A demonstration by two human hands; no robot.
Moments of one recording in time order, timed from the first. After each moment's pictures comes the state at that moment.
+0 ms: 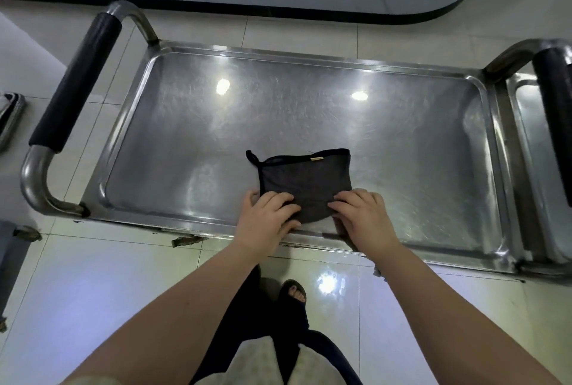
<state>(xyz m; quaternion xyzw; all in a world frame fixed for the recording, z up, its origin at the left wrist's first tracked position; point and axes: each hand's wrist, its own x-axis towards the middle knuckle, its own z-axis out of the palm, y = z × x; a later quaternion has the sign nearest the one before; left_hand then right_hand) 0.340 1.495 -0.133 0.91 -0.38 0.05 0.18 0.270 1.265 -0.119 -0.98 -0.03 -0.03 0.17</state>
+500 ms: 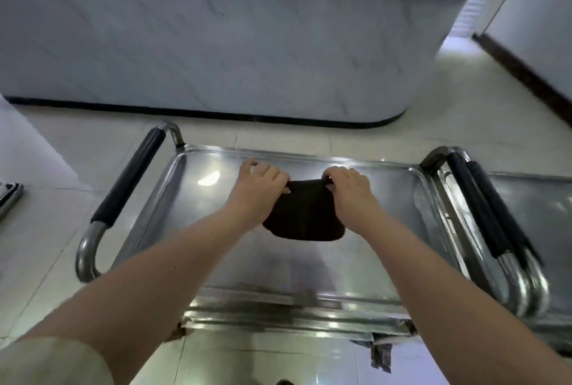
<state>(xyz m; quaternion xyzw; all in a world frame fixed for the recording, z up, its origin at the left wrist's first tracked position) 0.451 1.492 0.052 0.86 -0.44 0.25 0.03 0.367 1.283 0.064 -0.98 0.04 -0.11 0.15</state>
